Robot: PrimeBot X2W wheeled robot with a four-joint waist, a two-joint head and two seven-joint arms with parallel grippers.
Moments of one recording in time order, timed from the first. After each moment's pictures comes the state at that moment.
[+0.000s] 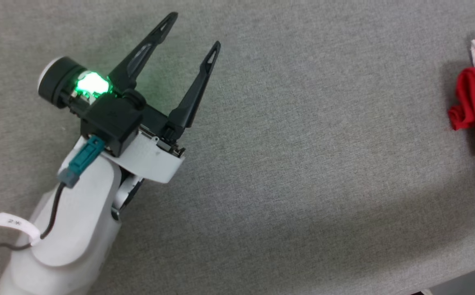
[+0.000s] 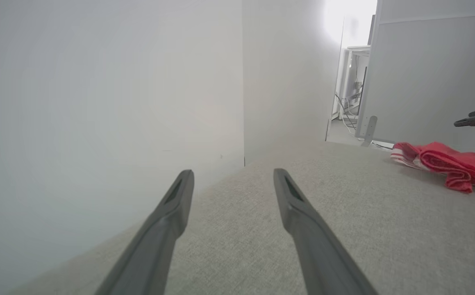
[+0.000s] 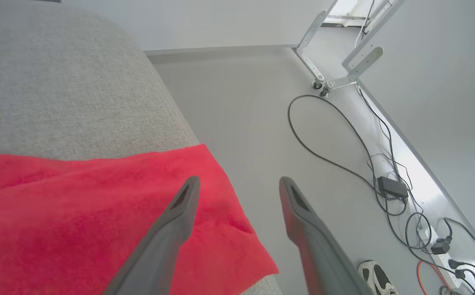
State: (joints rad) left arm -0.72 0.39 -0.43 0.07 -0.23 -0.13 -0.26; right arm -0.87 -0.61 -0.14 0.96 0.31 0.13 0.03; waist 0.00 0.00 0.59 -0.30
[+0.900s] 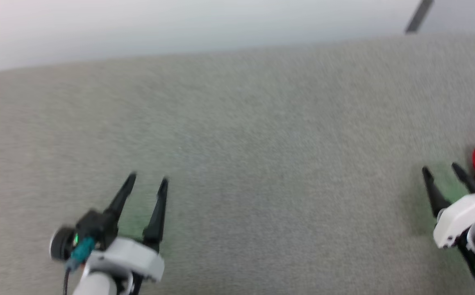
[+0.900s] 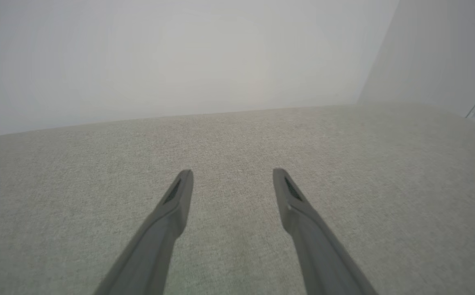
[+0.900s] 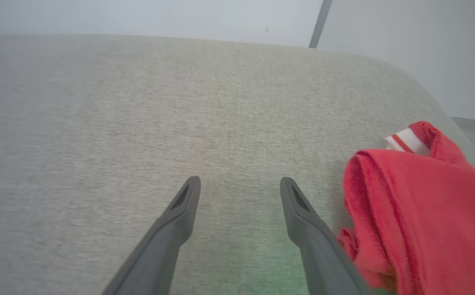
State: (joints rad) left arm -0.22 0.21 -0.15 0.26 -0.24 -0.13 -0.26; right arm -0.51 -0.41 0.28 0.76 0.43 0.13 -0.19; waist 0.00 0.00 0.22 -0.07
